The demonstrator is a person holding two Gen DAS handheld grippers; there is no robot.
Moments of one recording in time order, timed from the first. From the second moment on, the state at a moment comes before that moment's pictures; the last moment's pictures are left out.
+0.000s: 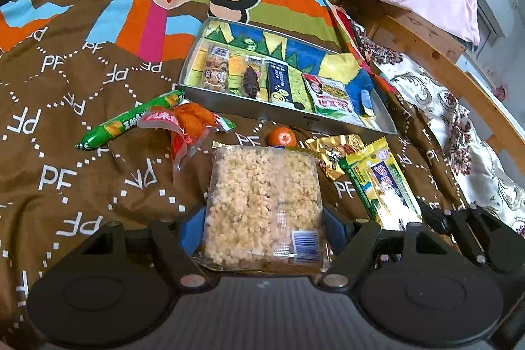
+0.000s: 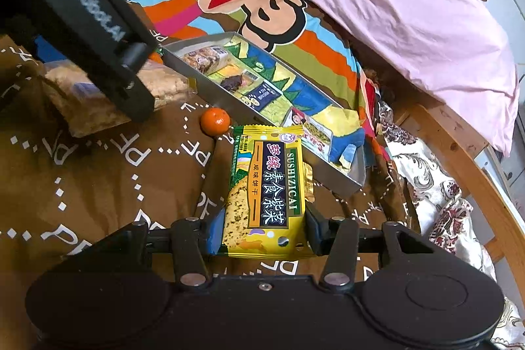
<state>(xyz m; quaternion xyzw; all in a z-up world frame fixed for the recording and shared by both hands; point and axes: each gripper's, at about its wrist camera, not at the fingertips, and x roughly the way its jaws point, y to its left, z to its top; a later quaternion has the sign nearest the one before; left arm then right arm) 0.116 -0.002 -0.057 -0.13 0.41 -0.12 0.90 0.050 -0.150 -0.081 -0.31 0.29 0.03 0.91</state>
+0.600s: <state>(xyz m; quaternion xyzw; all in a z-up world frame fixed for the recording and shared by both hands) 0.109 -0.028 -0.077 -0.07 0.49 -0.16 0.85 0.061 -0.161 -0.088 -0.29 0.33 0.02 0.90</state>
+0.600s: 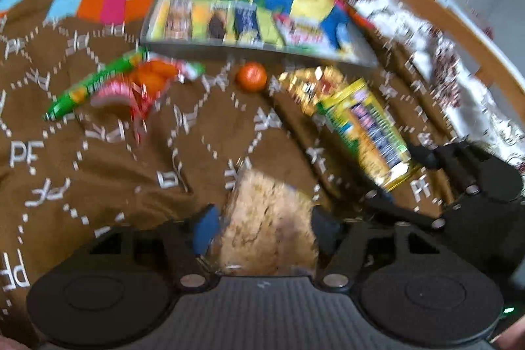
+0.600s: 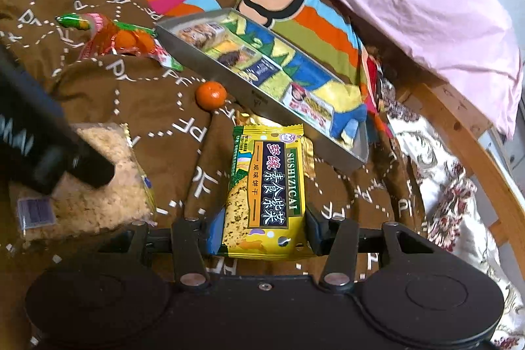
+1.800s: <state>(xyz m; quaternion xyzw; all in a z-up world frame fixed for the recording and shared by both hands) 0.104 -0.033 -0.056 -0.05 0.42 -0.16 0.89 0.063 -0.183 -0.066 -0.25 0.29 -0.01 0.92</state>
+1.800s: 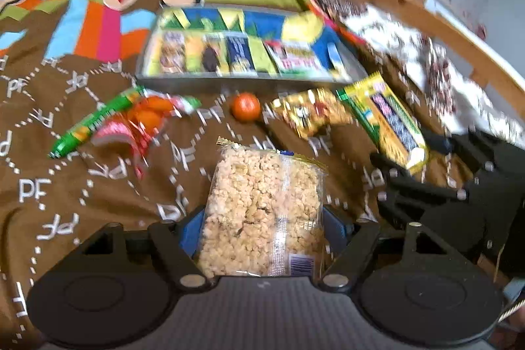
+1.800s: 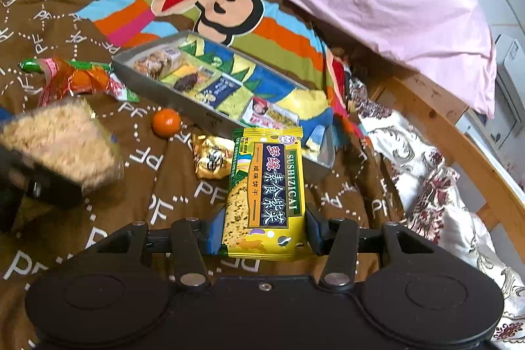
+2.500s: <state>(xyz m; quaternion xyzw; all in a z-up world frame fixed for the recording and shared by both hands) 0.111 -0.030 -0.039 -0.05 0.36 -0.13 0.92 0.058 -0.178 -0.059 -0.25 0.24 -0.01 0.94</state>
